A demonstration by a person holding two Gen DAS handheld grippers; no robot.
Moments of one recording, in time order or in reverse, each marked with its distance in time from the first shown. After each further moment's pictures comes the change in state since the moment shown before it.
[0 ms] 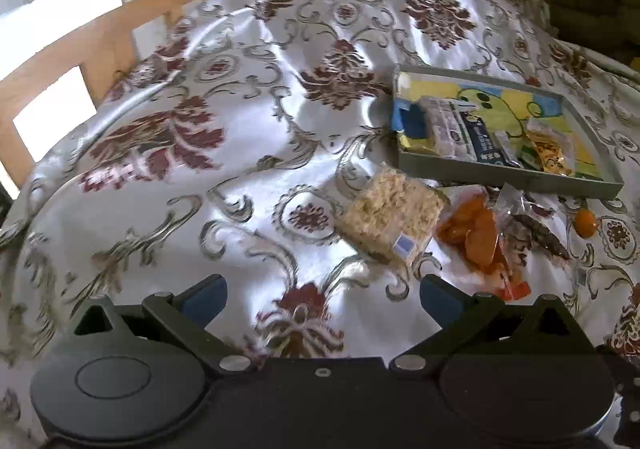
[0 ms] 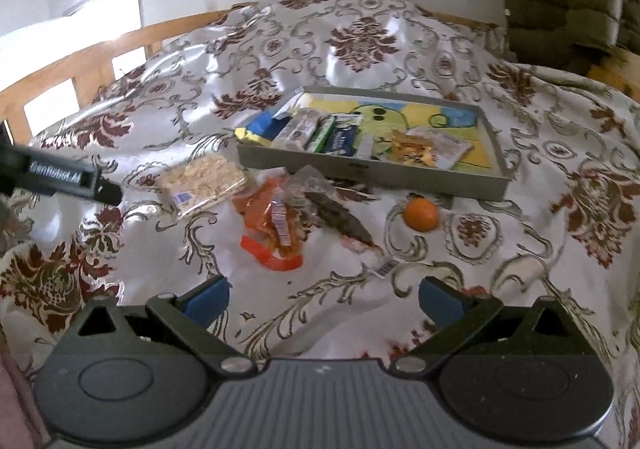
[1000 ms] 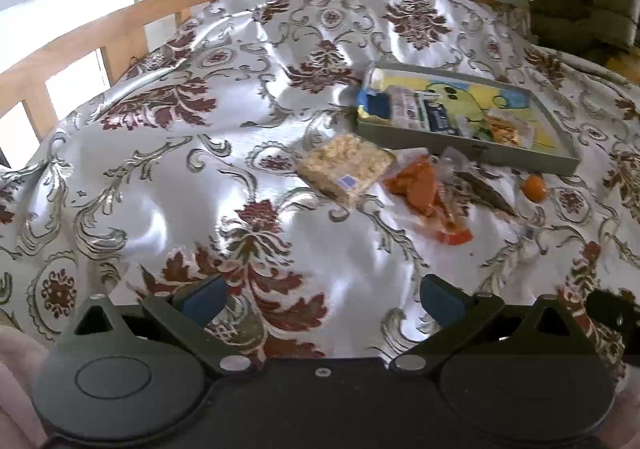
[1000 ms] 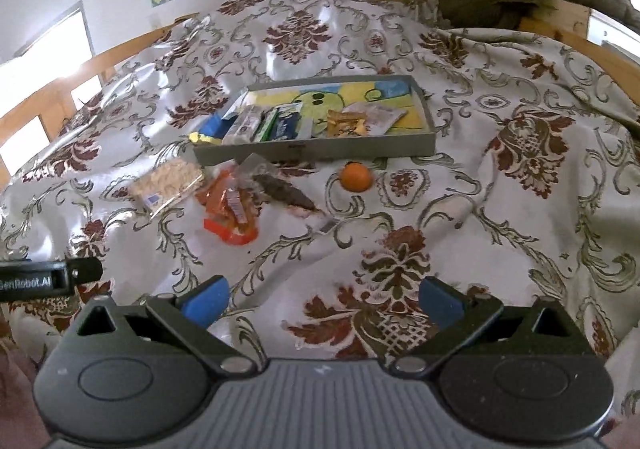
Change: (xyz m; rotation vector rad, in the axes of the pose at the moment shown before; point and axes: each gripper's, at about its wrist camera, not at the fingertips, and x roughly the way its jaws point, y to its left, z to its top) left arm -0.061 -0.041 -0.072 -0.056 -0.046 0.014; right arm -0.054 -0.032 -0.026 0.178 0.031 -0.074
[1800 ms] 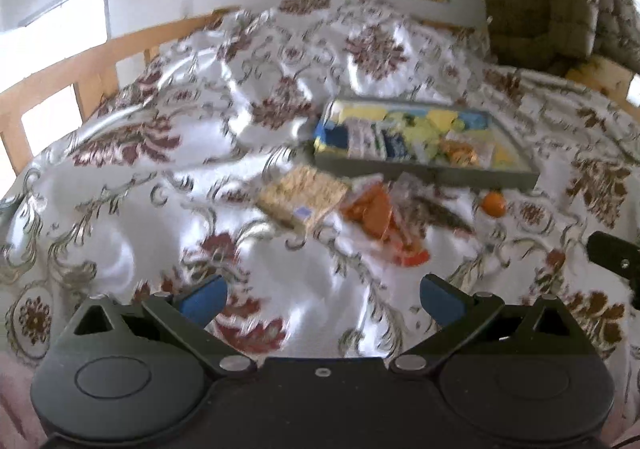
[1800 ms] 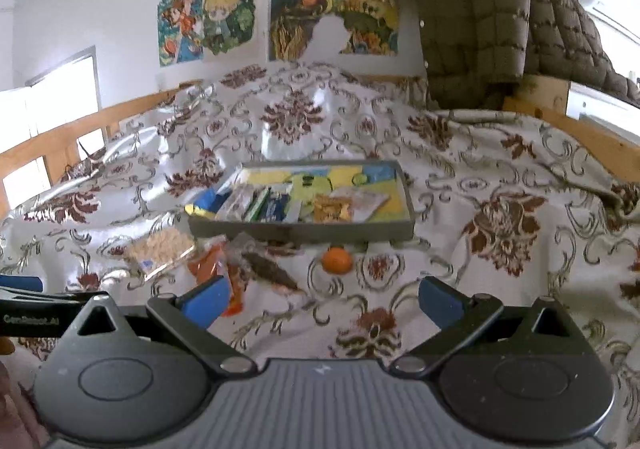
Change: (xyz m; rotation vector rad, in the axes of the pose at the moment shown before) left arm -0.013 -0.018 -0.011 0.052 -0.105 -0.085; right arm -0.030 -0.008 0.005 -0.028 -0.232 -0.037
